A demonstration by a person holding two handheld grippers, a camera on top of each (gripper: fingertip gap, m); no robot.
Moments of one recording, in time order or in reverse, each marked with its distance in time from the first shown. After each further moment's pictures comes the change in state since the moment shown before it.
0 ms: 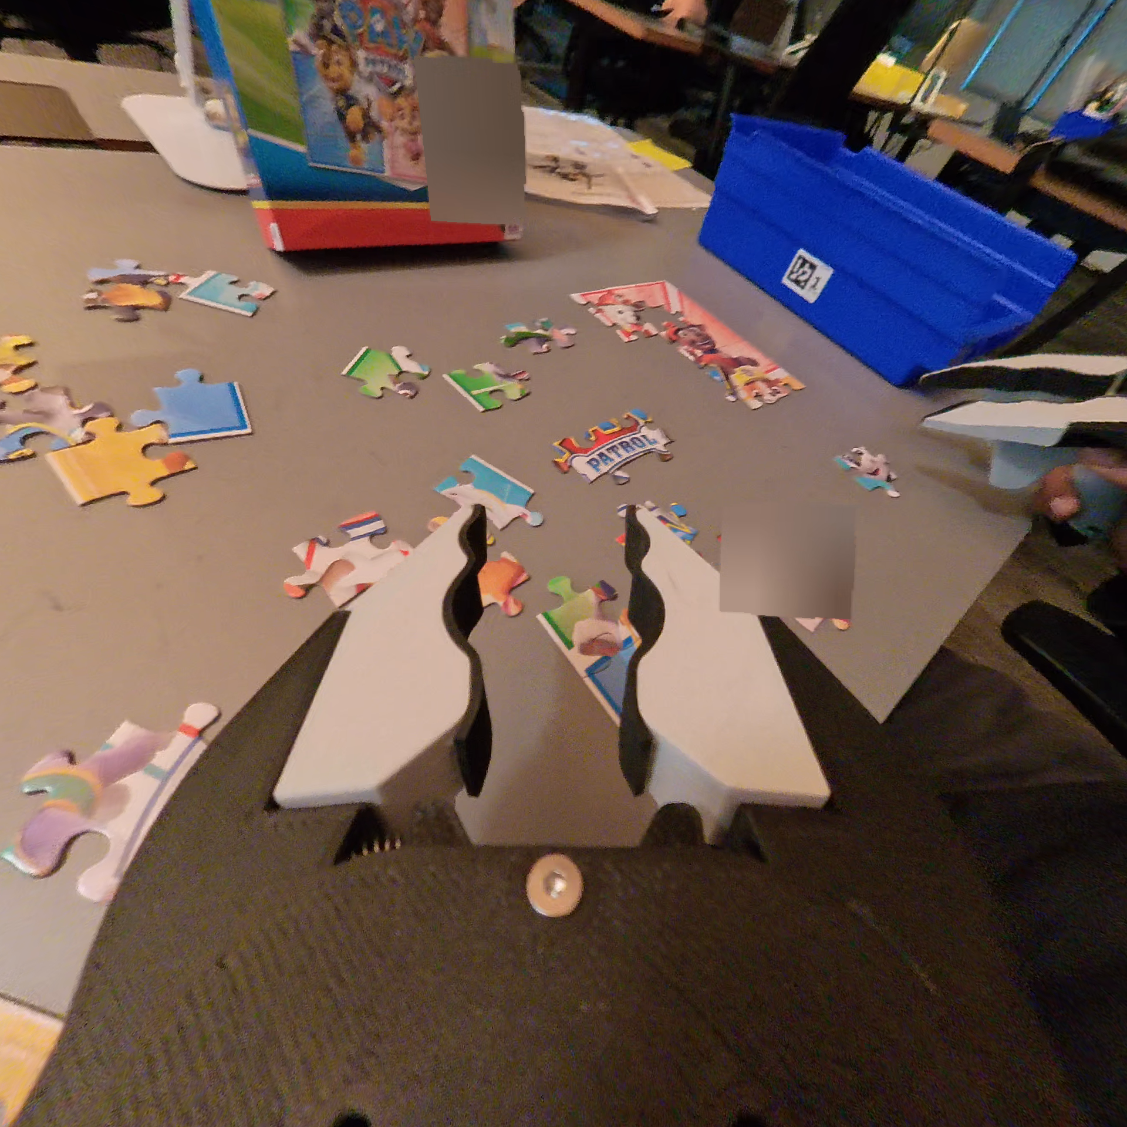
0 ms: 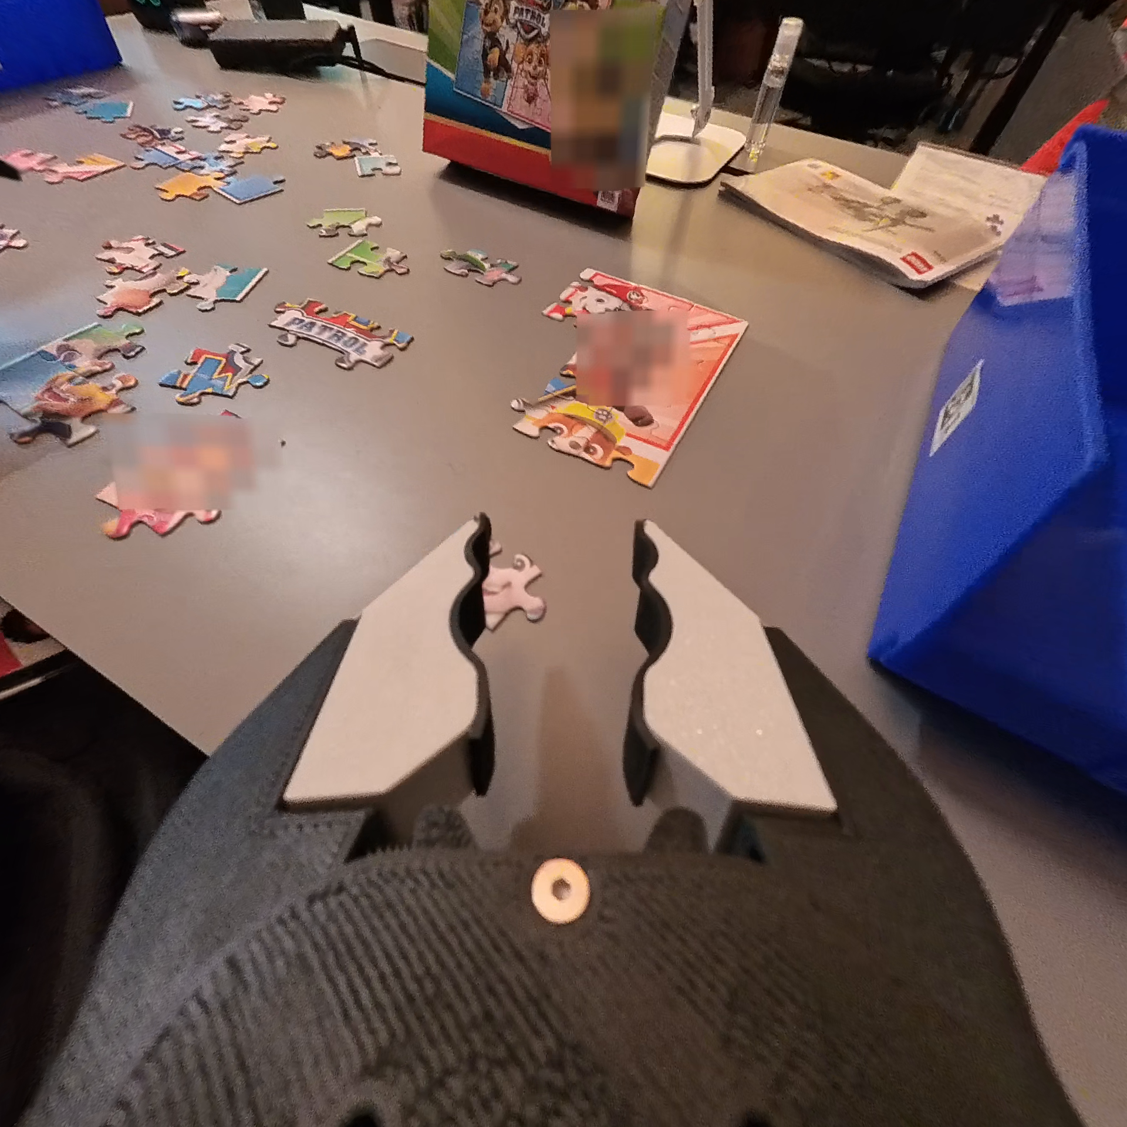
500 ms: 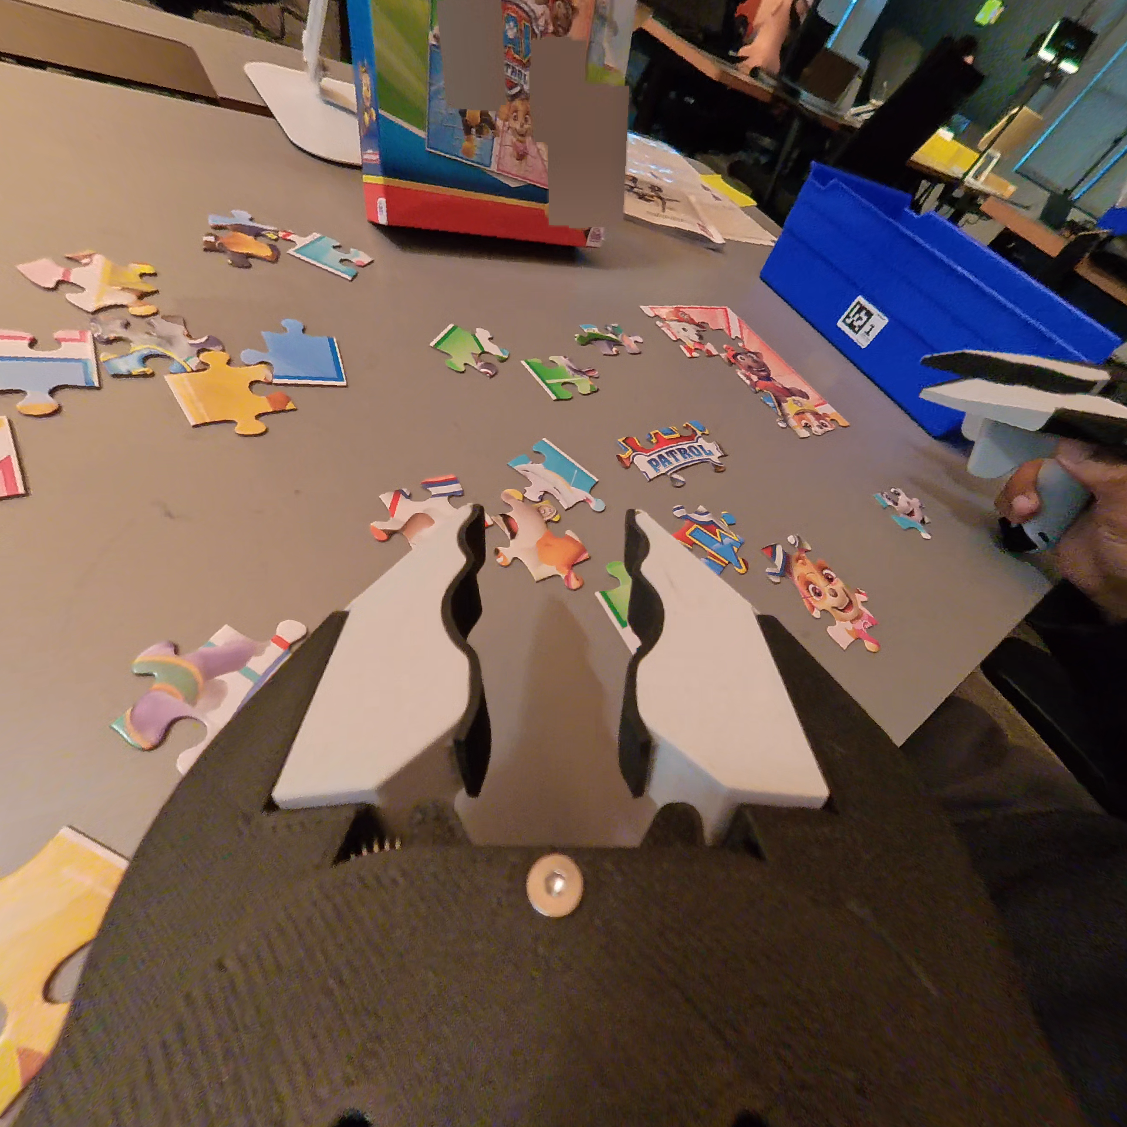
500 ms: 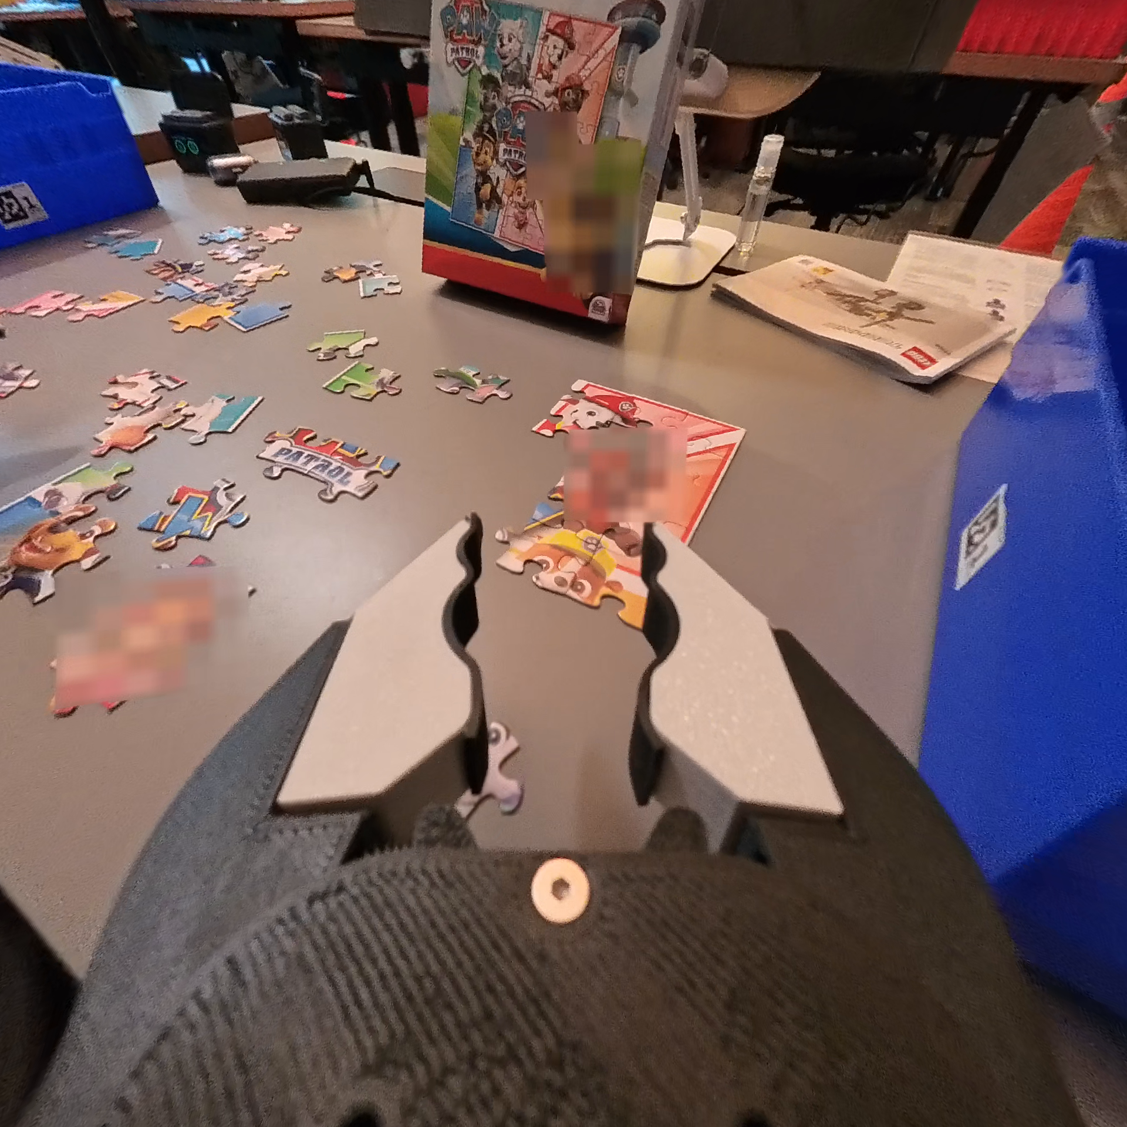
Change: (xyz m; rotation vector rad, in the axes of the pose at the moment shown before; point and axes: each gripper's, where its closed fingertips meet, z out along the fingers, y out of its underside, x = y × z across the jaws) left arm -0.029 0.004 -0.016 0.025 -0.075 -0.120; right arm 0.011 -0.041 0.046 0.100 -0.020 0.048
